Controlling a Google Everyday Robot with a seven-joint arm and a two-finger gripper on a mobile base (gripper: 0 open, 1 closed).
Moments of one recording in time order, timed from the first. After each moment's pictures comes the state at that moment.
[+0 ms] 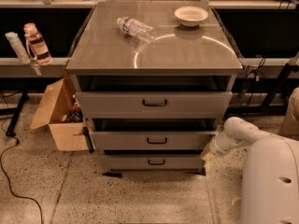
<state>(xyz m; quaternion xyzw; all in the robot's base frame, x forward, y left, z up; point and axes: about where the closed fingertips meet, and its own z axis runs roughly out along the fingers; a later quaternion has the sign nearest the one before) 0.620 -0.288 0.348 -0.56 0.81 0.12 0.15</state>
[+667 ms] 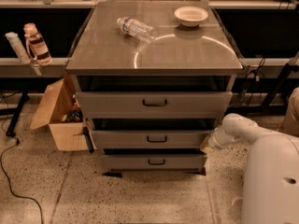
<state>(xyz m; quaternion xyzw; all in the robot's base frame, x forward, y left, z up) 0.656 -0.283 0.369 -0.56 0.81 0.07 0.18</state>
